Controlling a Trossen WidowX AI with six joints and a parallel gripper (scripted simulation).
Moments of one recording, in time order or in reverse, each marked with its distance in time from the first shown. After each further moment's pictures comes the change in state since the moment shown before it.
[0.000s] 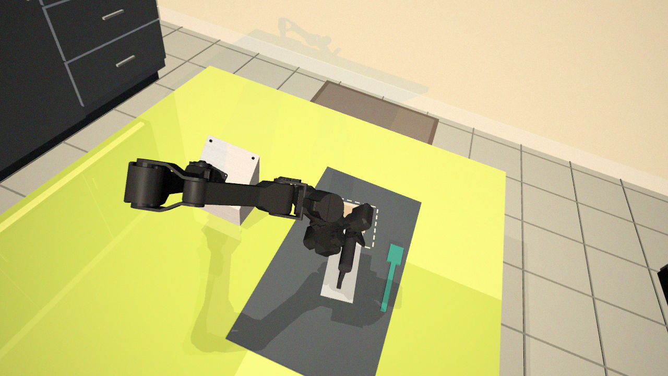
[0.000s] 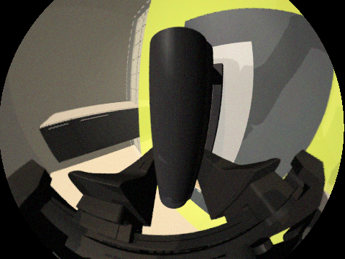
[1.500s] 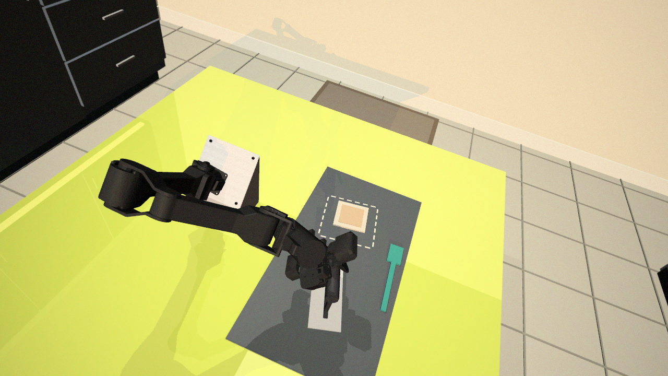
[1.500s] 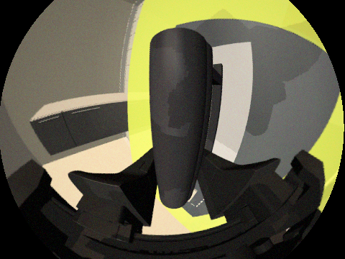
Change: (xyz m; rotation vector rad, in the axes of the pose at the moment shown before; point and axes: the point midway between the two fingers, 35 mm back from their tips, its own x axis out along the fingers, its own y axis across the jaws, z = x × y) arm 0.004 -0.040 0.064 -0.084 0.096 -0.053
